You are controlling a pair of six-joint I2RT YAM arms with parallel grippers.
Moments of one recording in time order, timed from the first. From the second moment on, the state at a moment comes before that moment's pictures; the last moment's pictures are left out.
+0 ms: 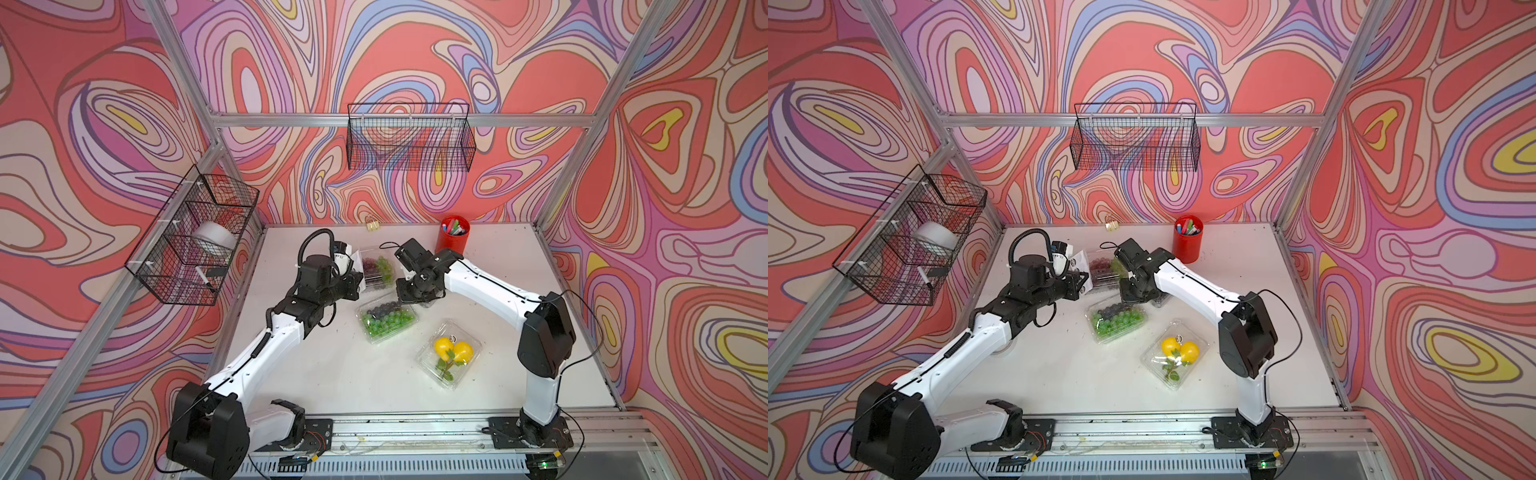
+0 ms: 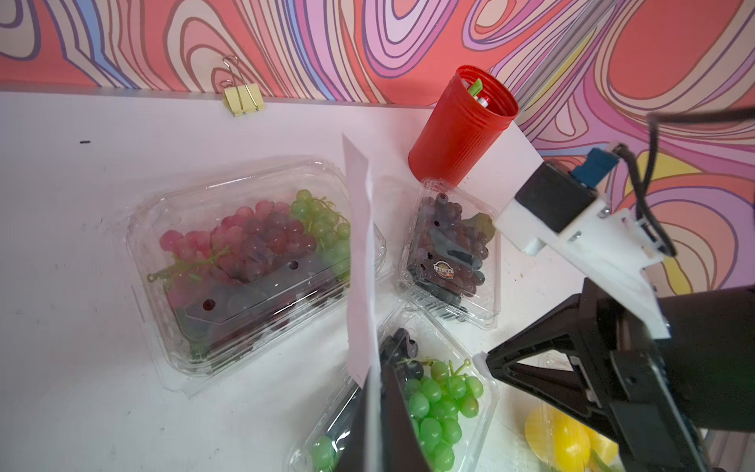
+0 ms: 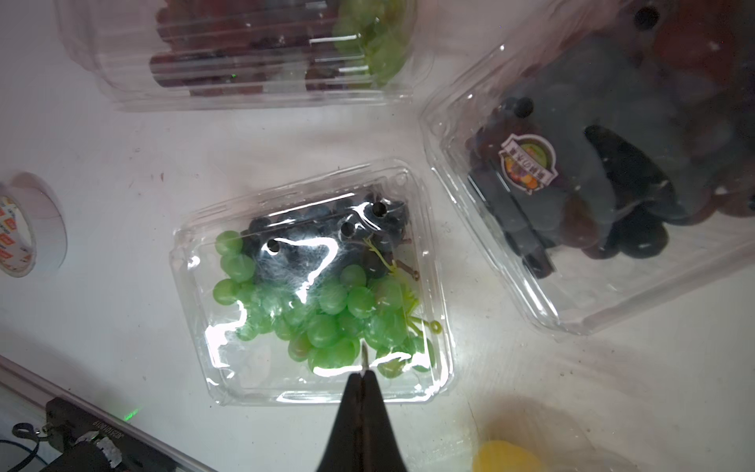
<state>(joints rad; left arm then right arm) -0.32 1.22 0.85 -0.14 0.27 -0.30 0.72 1.94 1.72 -1.00 -0.07 0.51</state>
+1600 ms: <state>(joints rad) -0.32 1.19 0.82 -0.08 0.41 -0.28 0.67 1.73 1.46 -0.69 -0.26 0.52</state>
